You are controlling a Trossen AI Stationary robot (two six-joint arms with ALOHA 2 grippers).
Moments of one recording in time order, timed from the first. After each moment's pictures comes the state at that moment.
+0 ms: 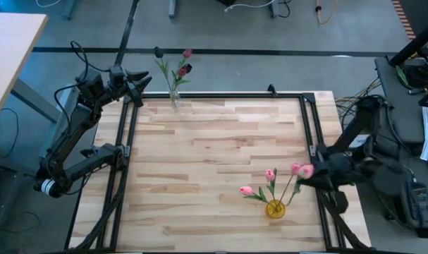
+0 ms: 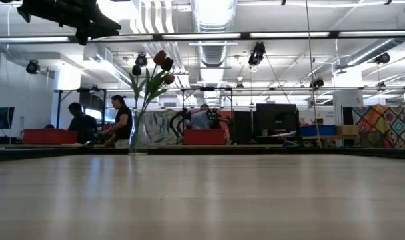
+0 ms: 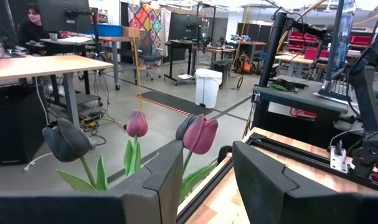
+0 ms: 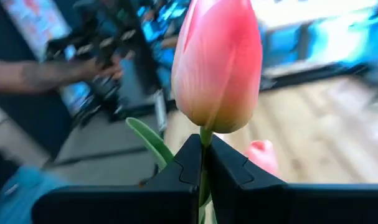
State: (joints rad) left arm 1.16 0.74 0.80 -0.09 0.56 -0.04; right arm 1.06 1.03 1.29 -0.70 0.90 0.63
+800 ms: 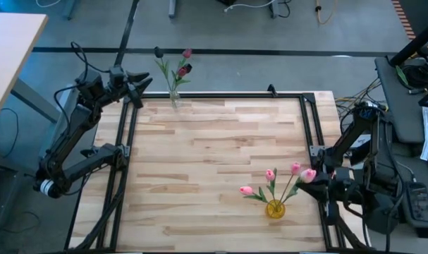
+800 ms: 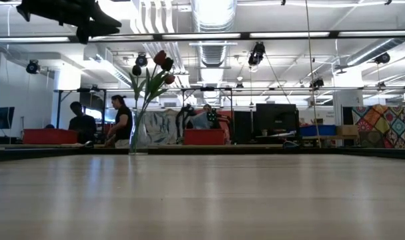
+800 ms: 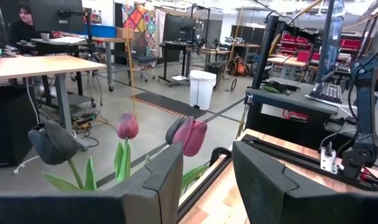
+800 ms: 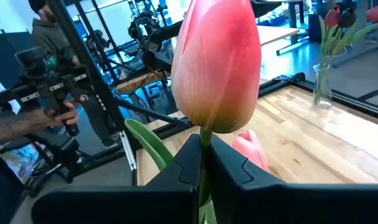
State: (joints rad) left arm 1.13 0.73 0.80 -0.09 0.56 -0.05; right arm 1.21 1.22 1.30 -0.84 1.34 1.07
